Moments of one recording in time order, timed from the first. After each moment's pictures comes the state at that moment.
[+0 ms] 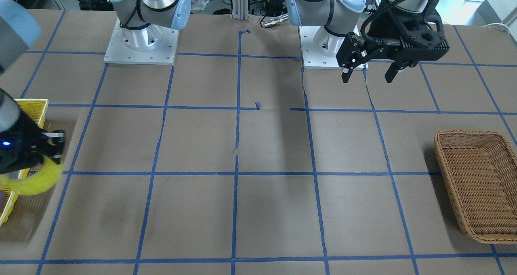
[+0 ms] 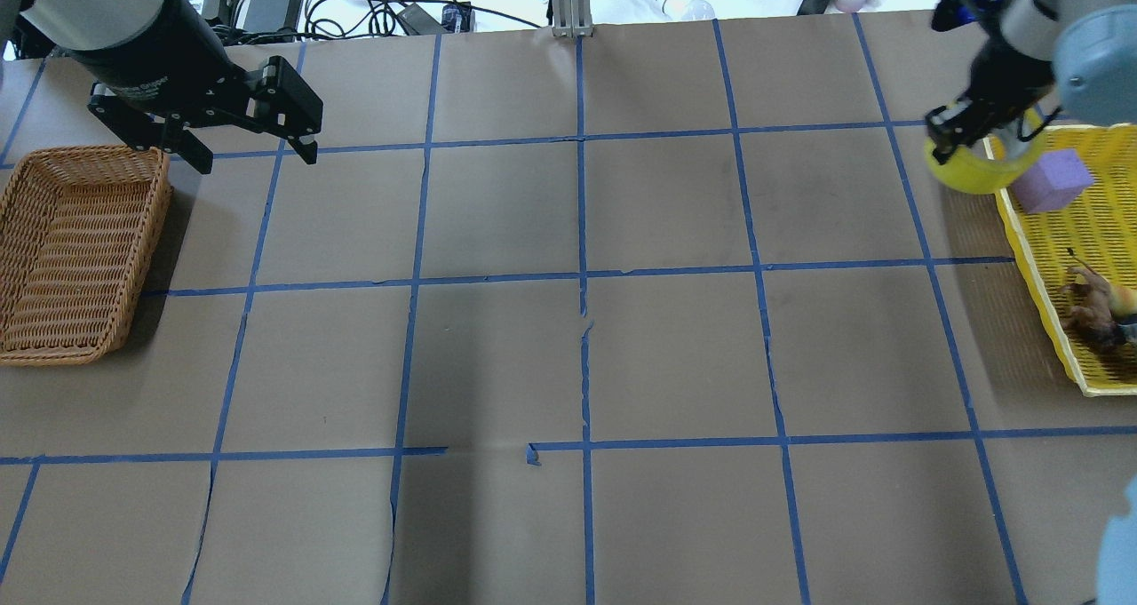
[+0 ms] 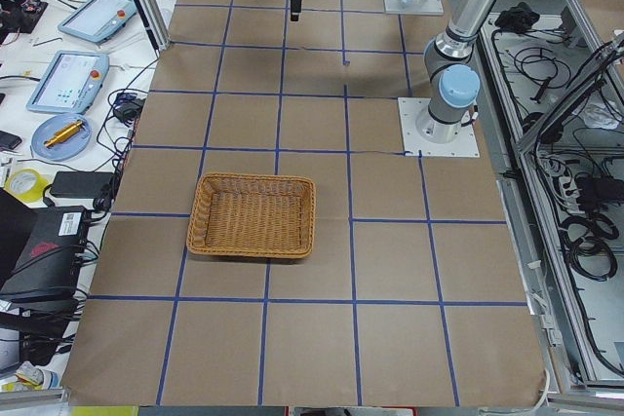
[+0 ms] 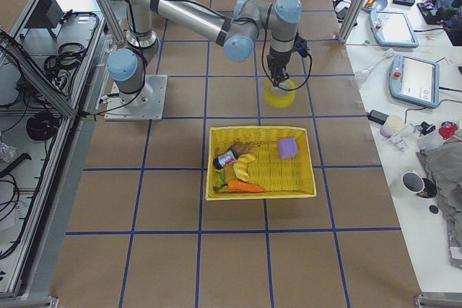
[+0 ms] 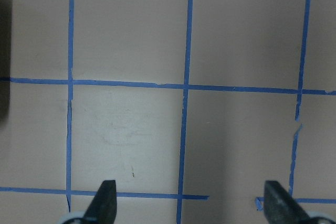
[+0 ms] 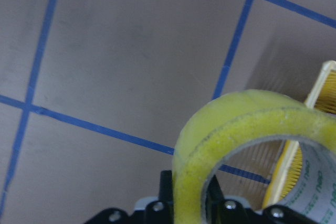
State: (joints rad) left arm -1.52 -1.52 -1.53 -1.58 1.56 0.00; right arm 1.36 -1.32 1.62 -1.92 -1.61 -0.50
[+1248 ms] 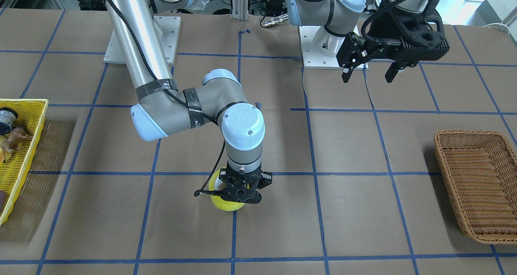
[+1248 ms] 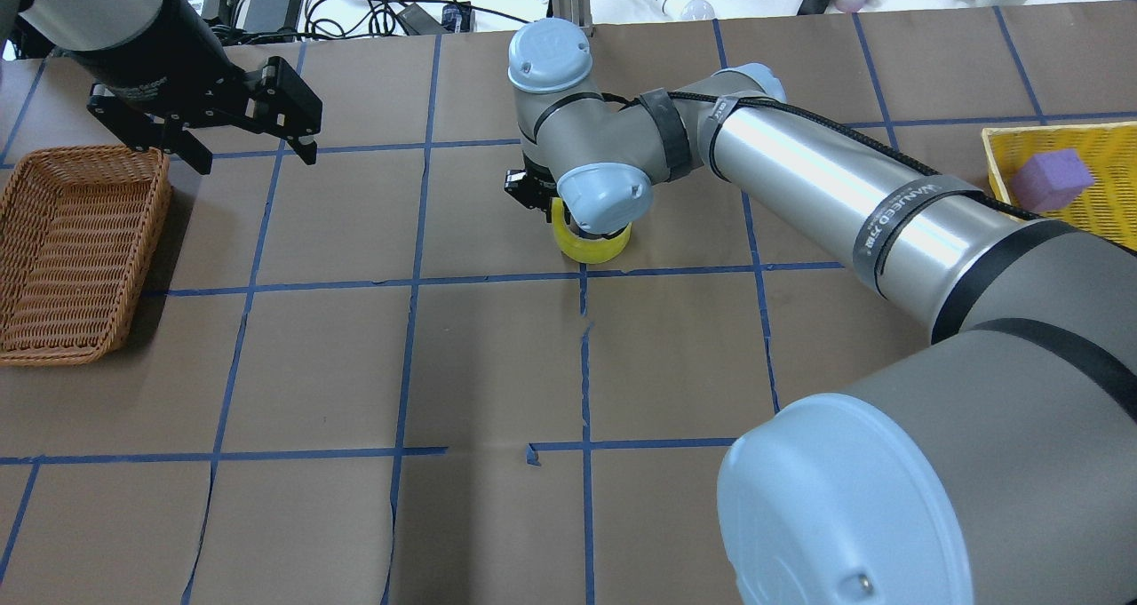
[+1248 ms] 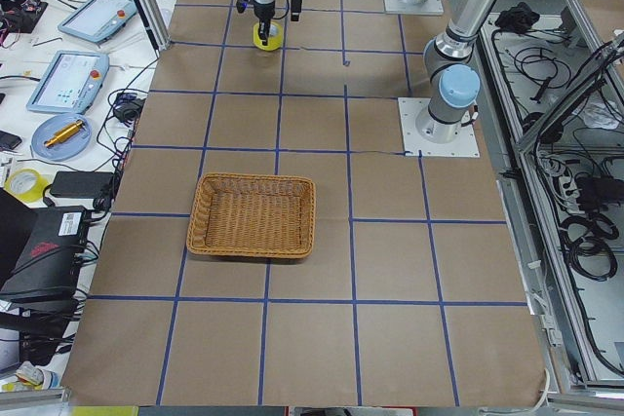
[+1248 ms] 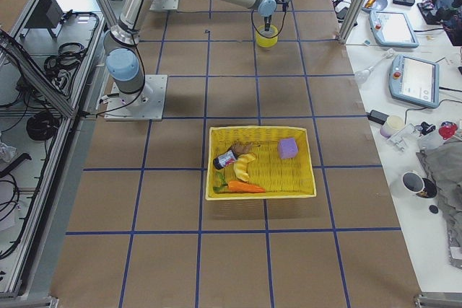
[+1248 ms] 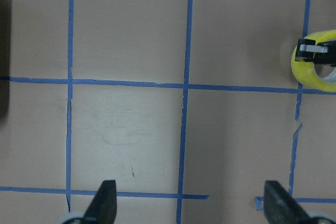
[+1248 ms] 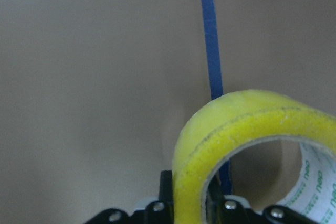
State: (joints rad) left arm -1.52 -1.52 -1.53 -1.58 1.56 0.00; right arm 1.96 -0.92 1.41 -2.16 -1.56 0.51
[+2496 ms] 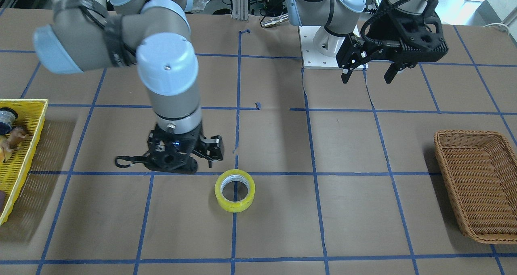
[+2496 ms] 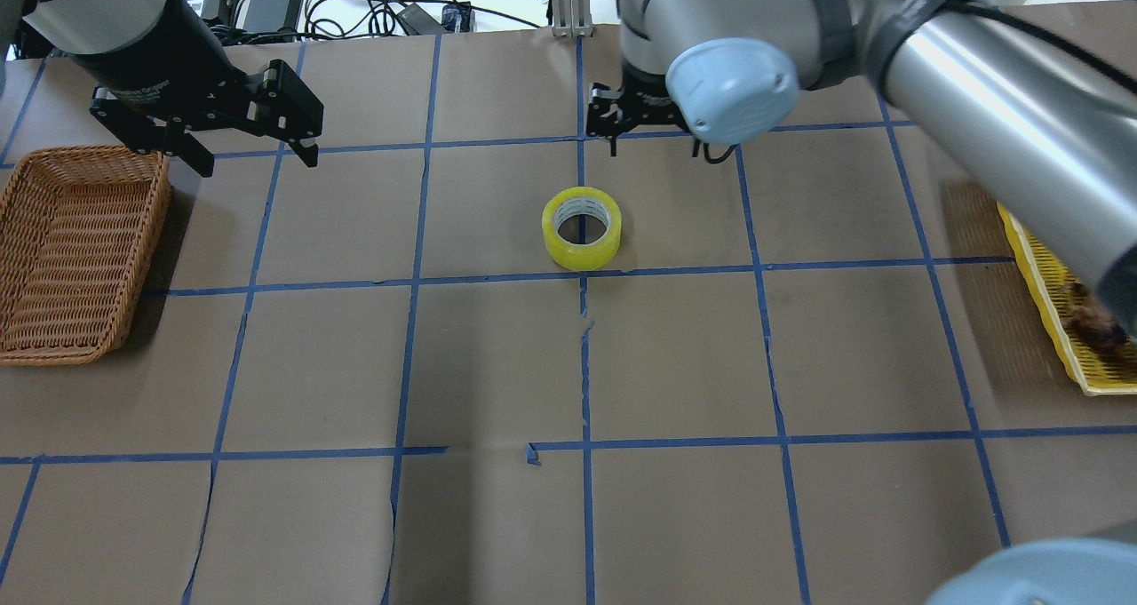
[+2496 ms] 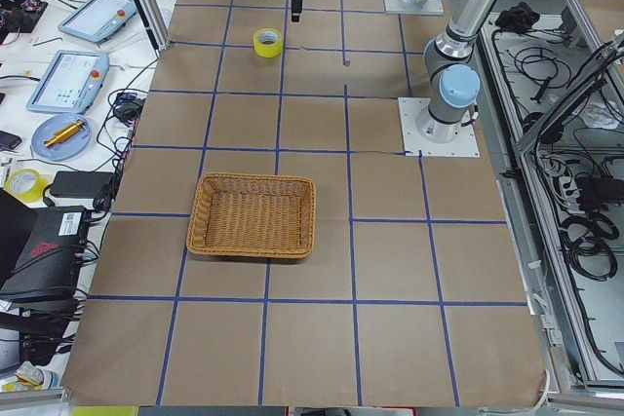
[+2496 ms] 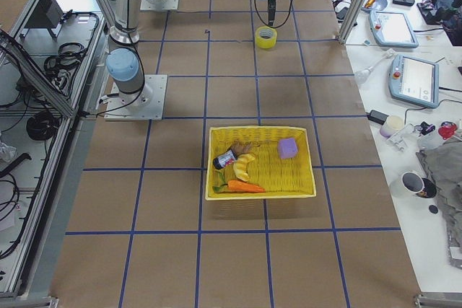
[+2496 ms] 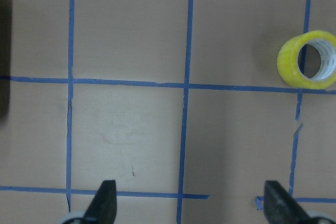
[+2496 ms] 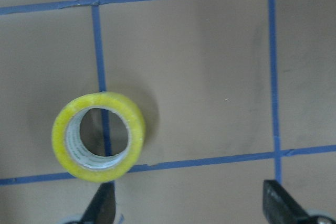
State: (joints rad) left arm -1.52 -1.52 -1.54 -1.58 1.55 0.00; right arm 1.77 -1.23 1.43 -1.82 -1.62 0.27
